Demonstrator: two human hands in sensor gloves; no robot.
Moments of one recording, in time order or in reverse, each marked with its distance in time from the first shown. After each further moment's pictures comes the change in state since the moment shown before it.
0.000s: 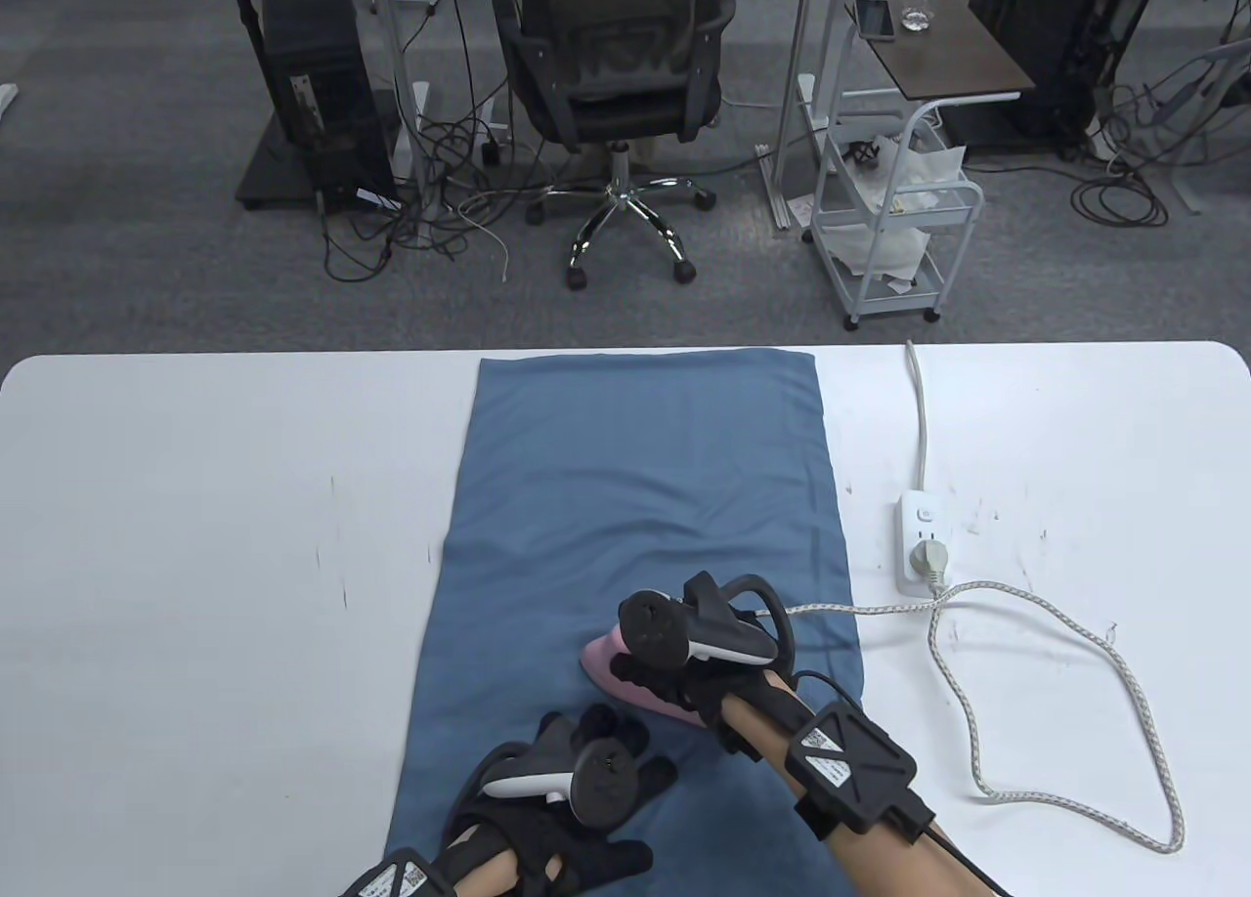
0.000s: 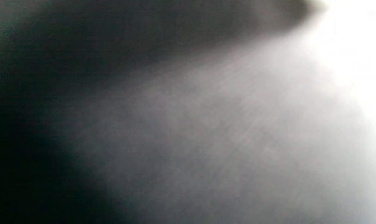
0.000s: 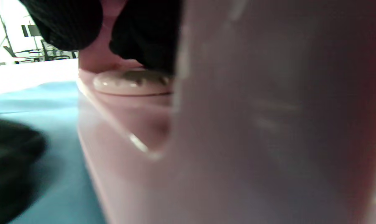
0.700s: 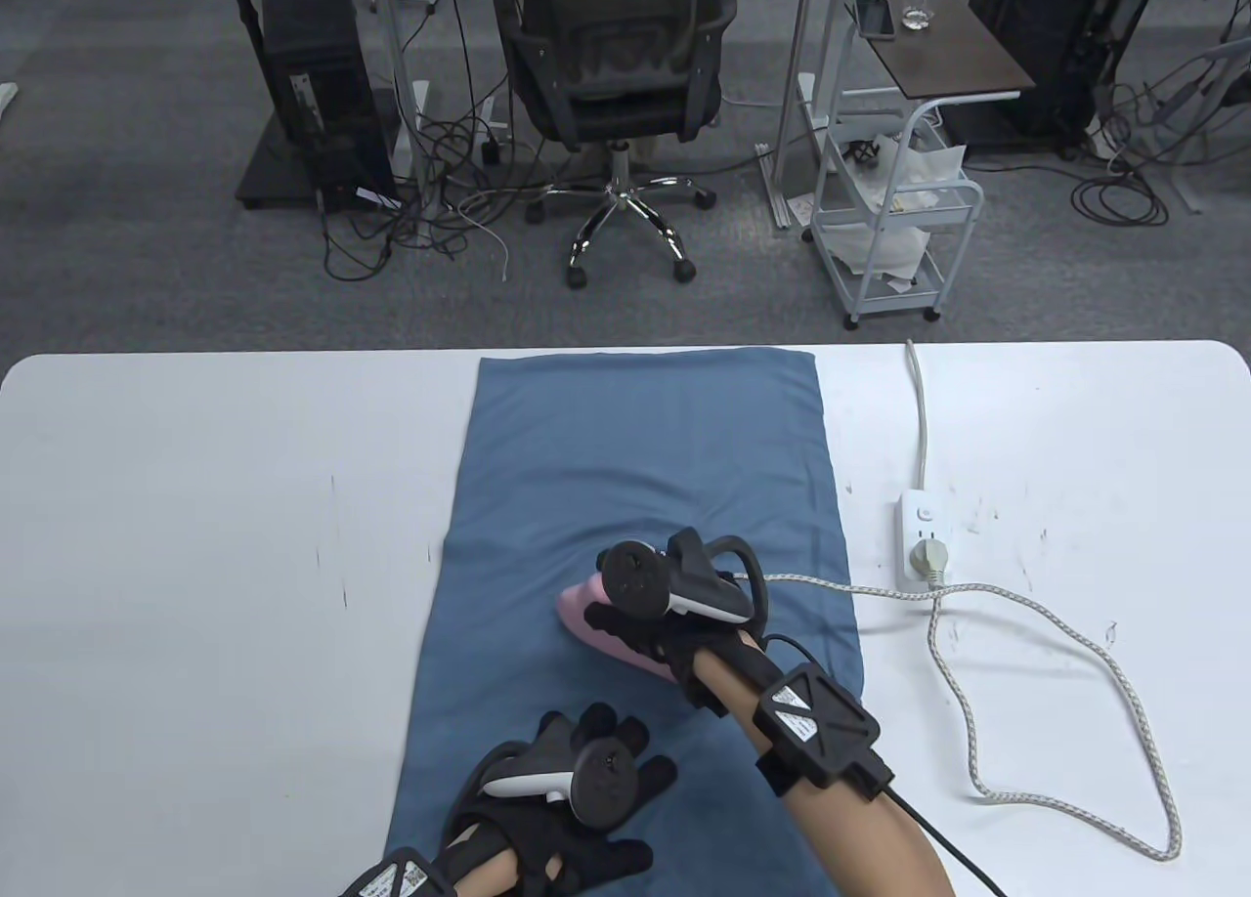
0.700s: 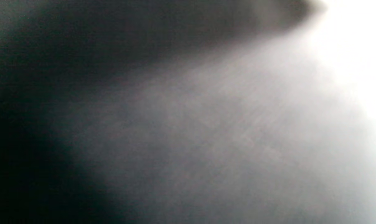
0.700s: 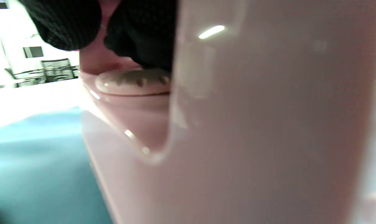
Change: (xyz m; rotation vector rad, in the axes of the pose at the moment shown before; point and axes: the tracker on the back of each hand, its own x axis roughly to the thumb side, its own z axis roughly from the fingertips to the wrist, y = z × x) left_hand 0.001 0.000 0.000 -0.001 0.001 0.000; right_hand 0.011 -0.012 -0.014 -0.032 -0.035 -0.076
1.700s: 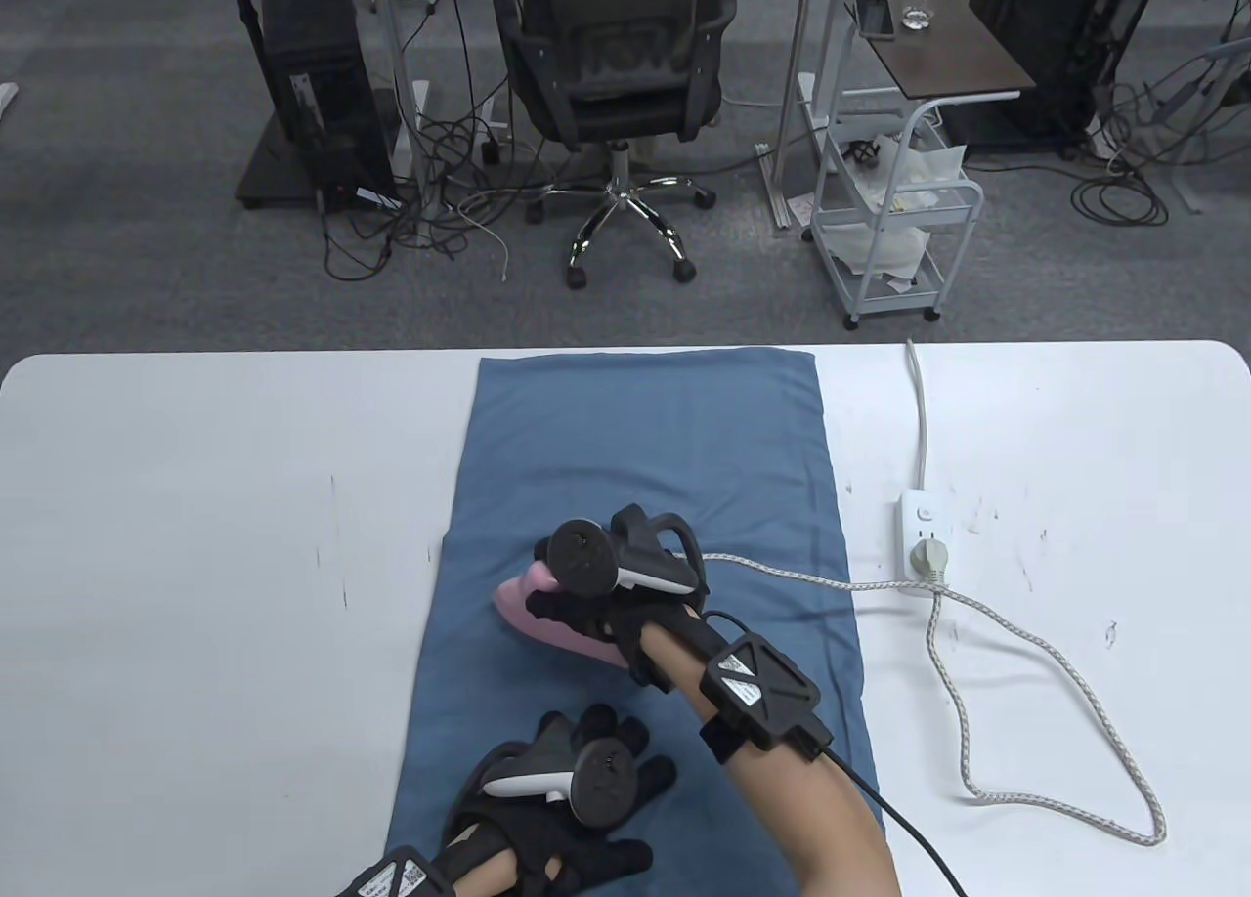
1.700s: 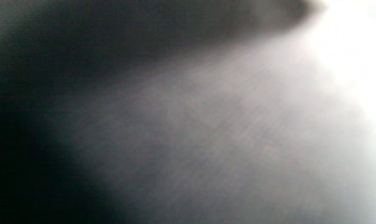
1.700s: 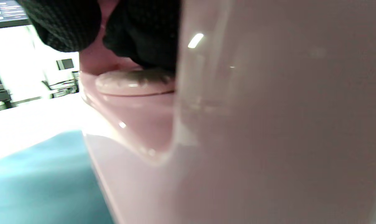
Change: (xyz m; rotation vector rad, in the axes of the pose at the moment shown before) left_hand 0.000 0.000 0.000 -0.001 -0.001 0.001; right_hand 0.031 0.004 -0.042 -0.004 -0.117 -0.070
